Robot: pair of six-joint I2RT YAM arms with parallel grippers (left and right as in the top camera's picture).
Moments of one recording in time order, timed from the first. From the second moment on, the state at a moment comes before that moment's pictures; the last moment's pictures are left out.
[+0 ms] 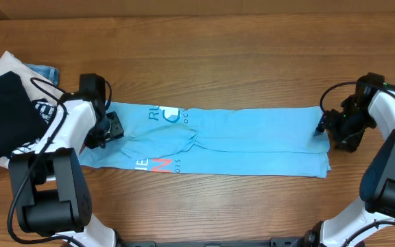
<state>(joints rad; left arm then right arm) 0.09 1.80 1.15 -0.87 -0.10 -0.36 -0.35 1.89 1.25 -1.05 -0.15 0.20</state>
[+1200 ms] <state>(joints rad) 0.09 1.80 1.22 -0.95 0.11 -0.31 -0.48 1.88 1.52 -1.22 -0.09 0.28</state>
